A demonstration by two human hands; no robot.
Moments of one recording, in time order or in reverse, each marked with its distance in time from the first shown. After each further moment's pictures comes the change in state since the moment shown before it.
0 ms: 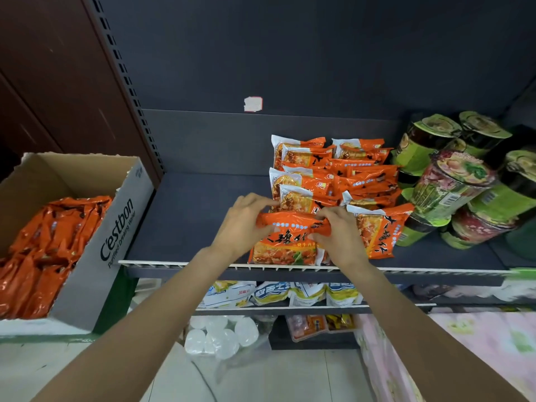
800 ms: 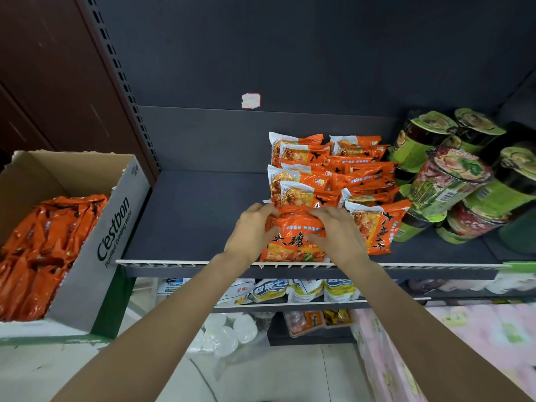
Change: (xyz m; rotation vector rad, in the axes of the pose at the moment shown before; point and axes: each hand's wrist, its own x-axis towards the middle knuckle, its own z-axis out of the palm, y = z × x) left_hand -0.003 0.009 0.021 -0.077 0.023 -0.084; right_hand -0.003 -0.001 0.000 -0.248 -0.035 -0.112
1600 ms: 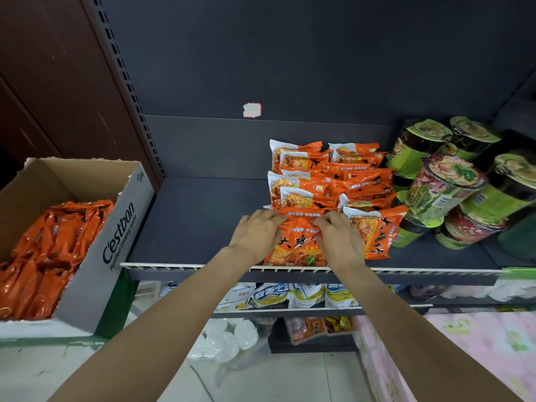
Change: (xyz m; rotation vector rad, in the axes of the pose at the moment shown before) left_hand 0.009 0.007 0.001 0.521 -0.198 0.145; right_hand -0.003 -0.001 0.007 -0.212 0.076 0.057
